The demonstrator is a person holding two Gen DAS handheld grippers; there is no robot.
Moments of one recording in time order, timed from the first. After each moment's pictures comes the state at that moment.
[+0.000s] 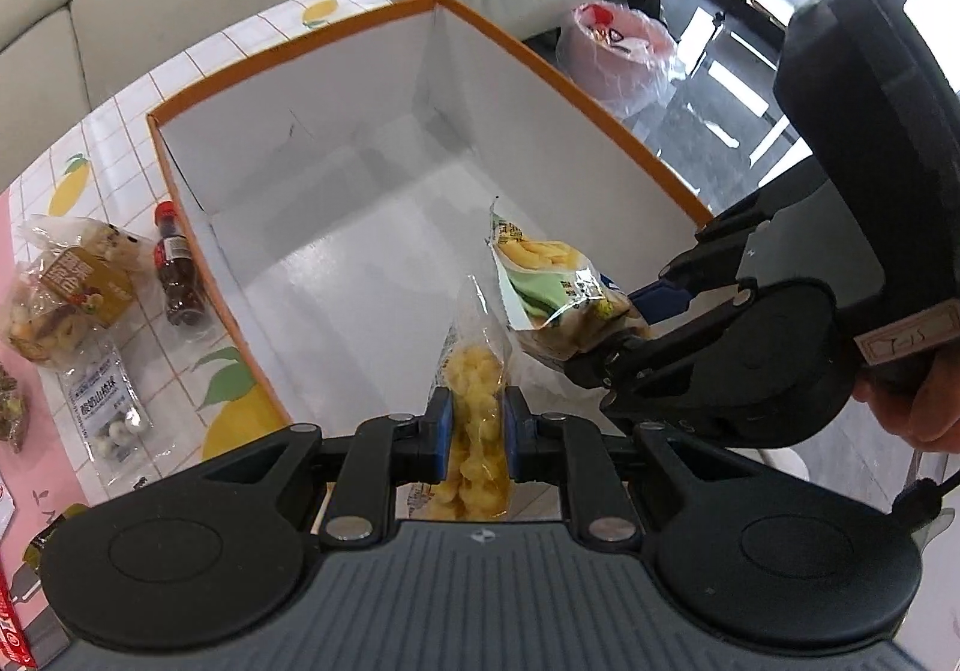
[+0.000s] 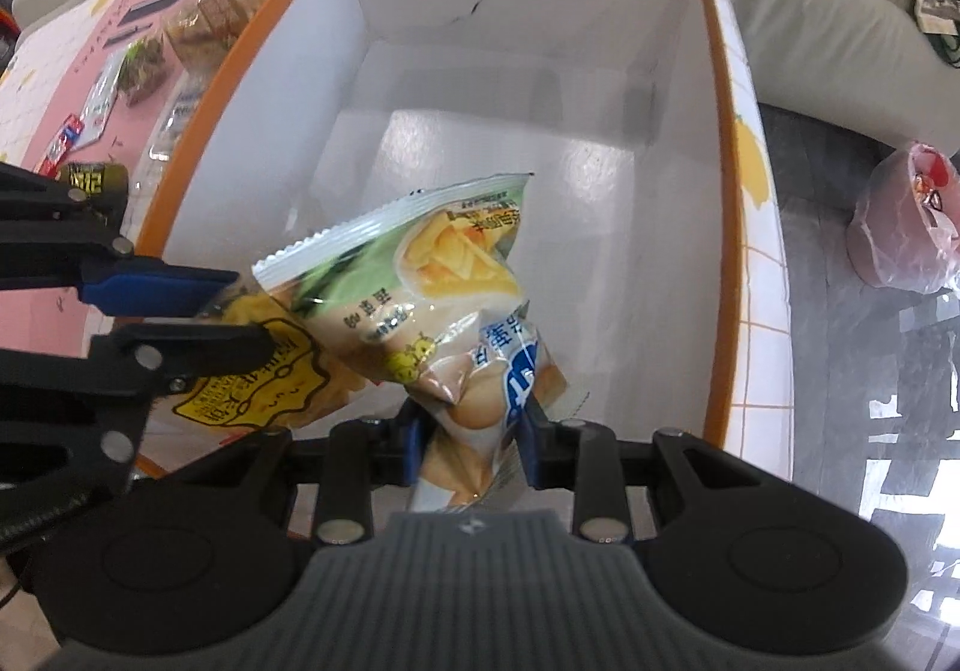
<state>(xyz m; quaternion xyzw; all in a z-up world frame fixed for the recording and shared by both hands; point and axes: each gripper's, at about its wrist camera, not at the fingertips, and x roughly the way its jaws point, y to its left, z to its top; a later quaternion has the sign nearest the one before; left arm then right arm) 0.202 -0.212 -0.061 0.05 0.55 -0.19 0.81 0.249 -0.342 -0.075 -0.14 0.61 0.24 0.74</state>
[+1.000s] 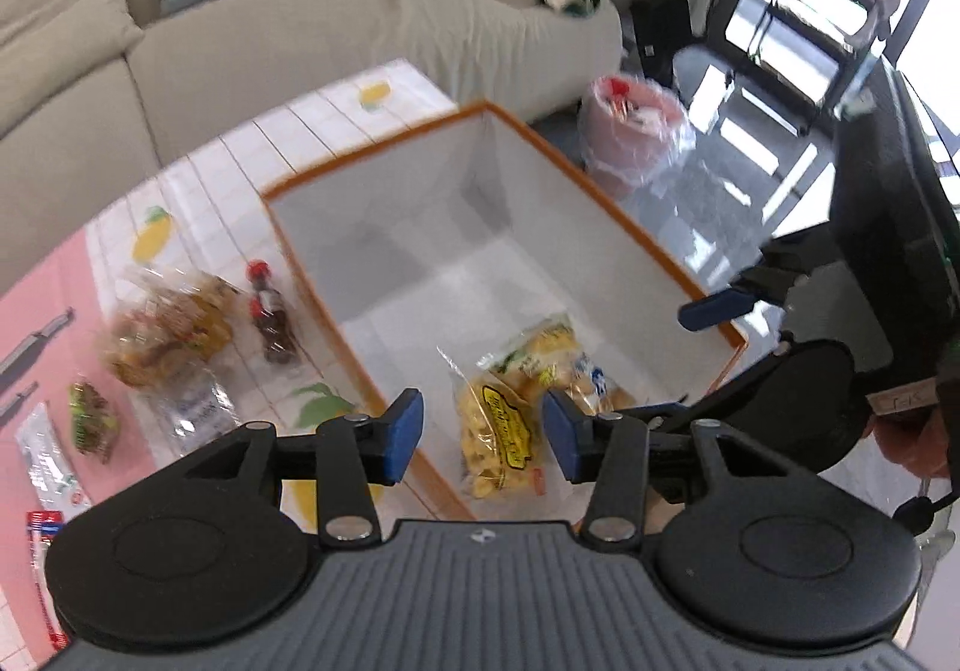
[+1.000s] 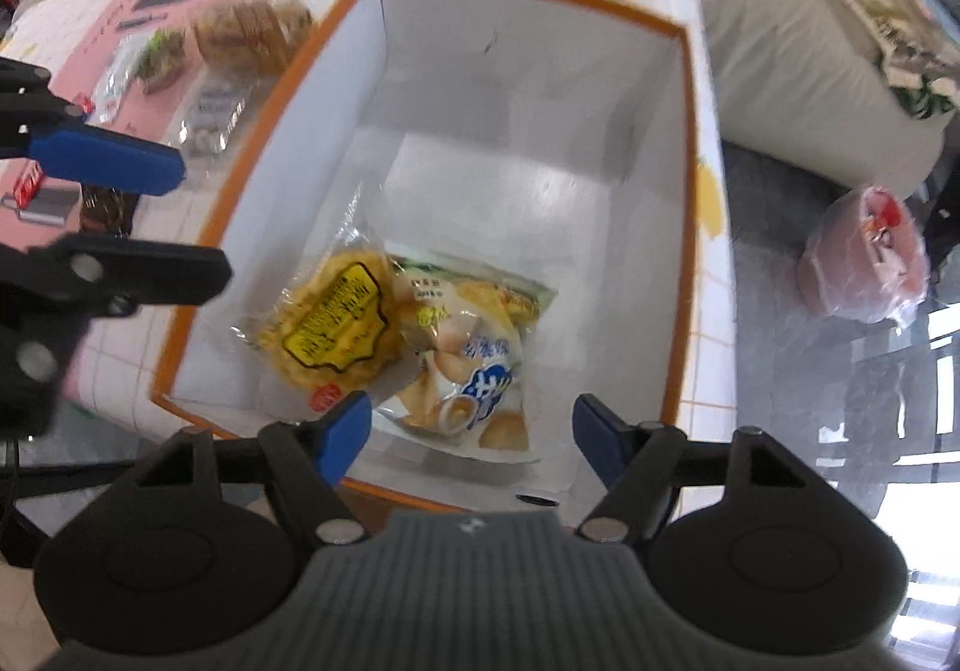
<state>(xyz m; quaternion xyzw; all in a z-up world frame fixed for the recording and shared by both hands) 0.173 -0.170 0.017 0.04 0.49 -0.16 0.85 0.229 -0.315 -0.032 -0.18 0.58 0.21 0.77</state>
